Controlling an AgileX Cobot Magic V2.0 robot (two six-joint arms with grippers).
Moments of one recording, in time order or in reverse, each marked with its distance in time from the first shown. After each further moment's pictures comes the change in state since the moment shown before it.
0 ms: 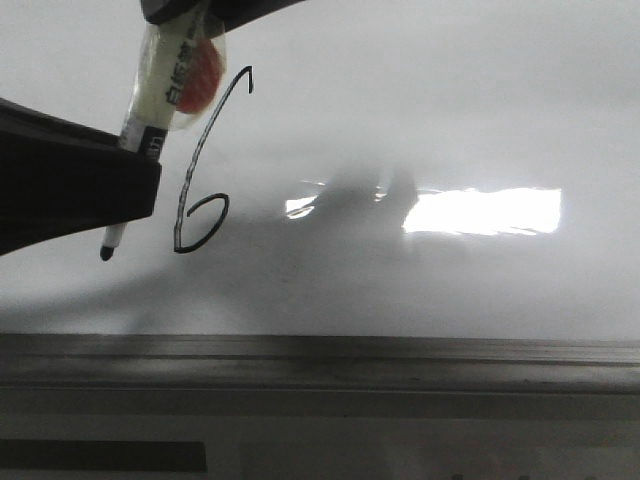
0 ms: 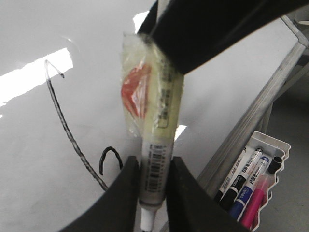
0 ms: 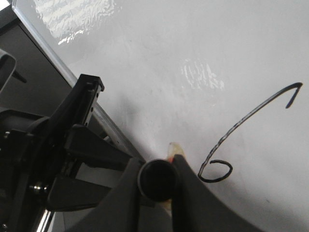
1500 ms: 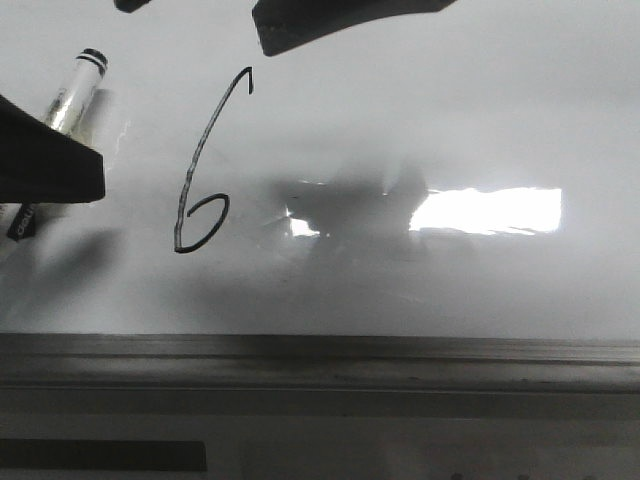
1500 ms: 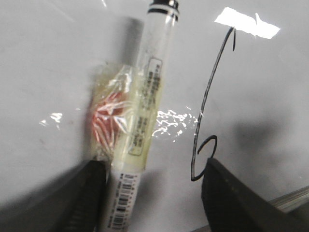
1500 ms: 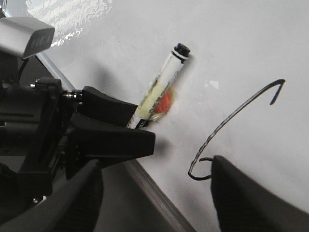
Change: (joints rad) left arm 0.131 -0.022 -0.060 -0.674 0.233 -0.042; right arm -0.030 0.000 0.000 0.012 0.009 0.000
